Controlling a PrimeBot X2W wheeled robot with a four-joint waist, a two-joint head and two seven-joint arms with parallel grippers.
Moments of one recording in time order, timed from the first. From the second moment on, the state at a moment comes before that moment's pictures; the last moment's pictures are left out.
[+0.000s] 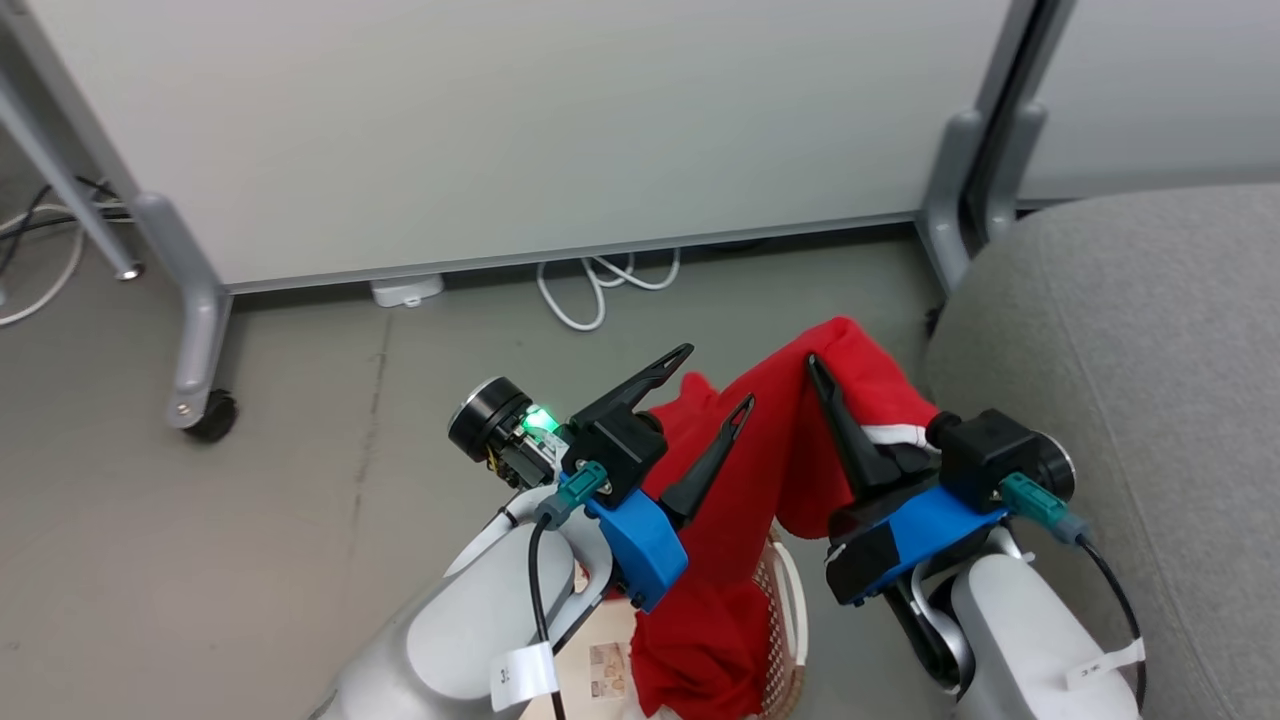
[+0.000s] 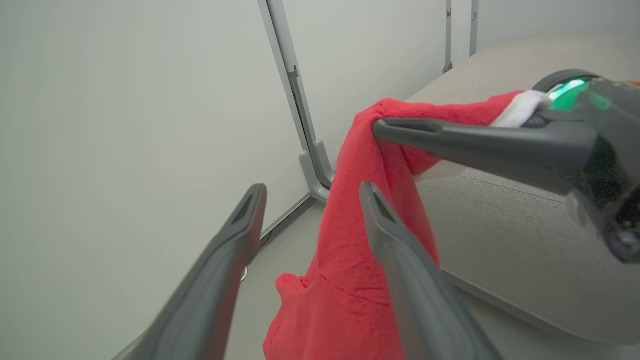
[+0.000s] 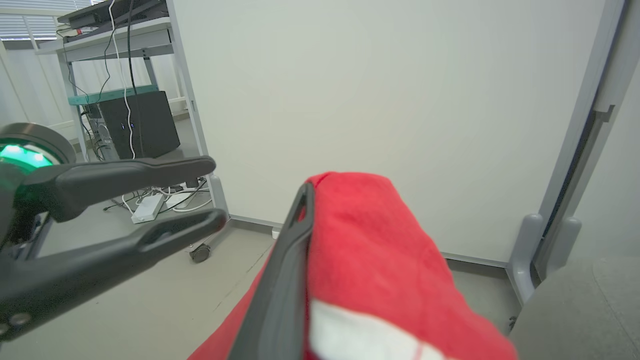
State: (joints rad) left arm -0.64 0.09 -0.85 0.65 -0.34 -0.11 -0.26; right arm -0.39 -0.05 0.28 0.43 0.18 0.13 -0.26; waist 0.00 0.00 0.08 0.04
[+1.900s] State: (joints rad) left arm -0.69 0.11 -0.90 0.55 -0.25 -0.13 -0.26; right arm -0.61 -0.10 -0.17 0.18 0.08 0.13 -0.26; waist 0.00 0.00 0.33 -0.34
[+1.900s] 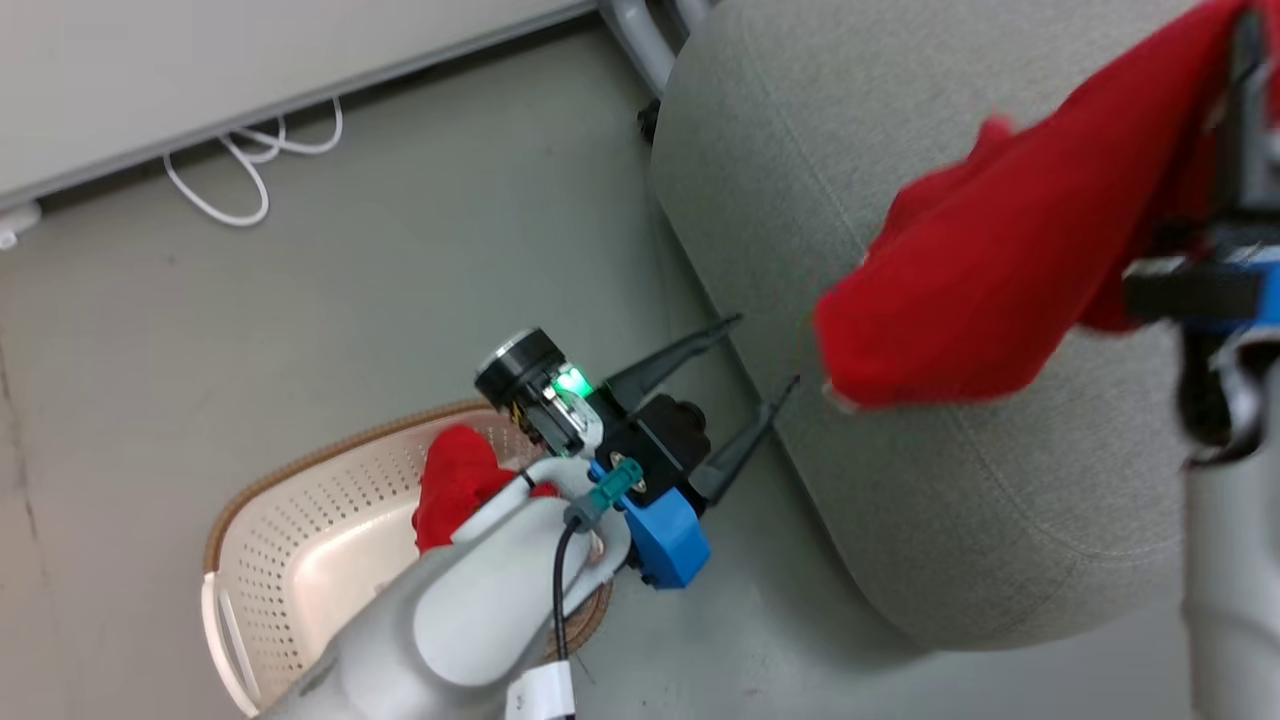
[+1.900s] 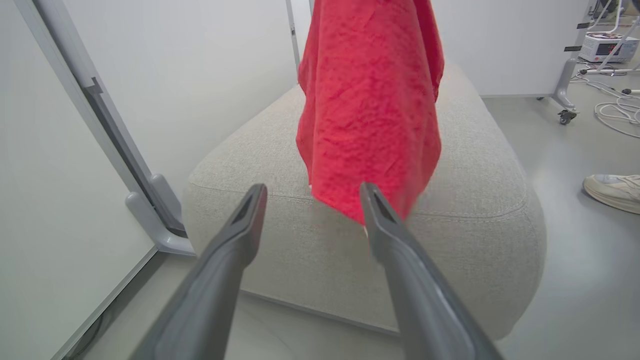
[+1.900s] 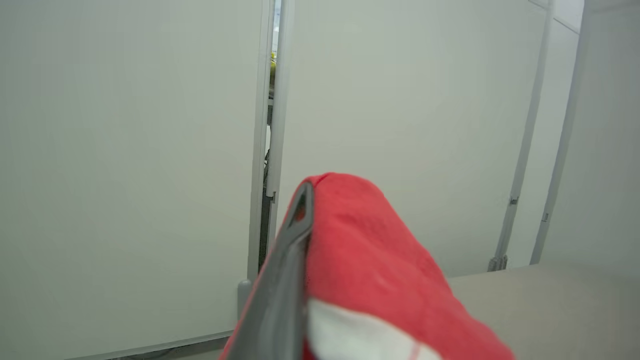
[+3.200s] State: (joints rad) left arm -0.87 0.29 -0.89 0.37 -0.20 -0.10 -0.18; right arm -0.90 -0.29 -0.56 0.61 -0.02 0.13 -0.26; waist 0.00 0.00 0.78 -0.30
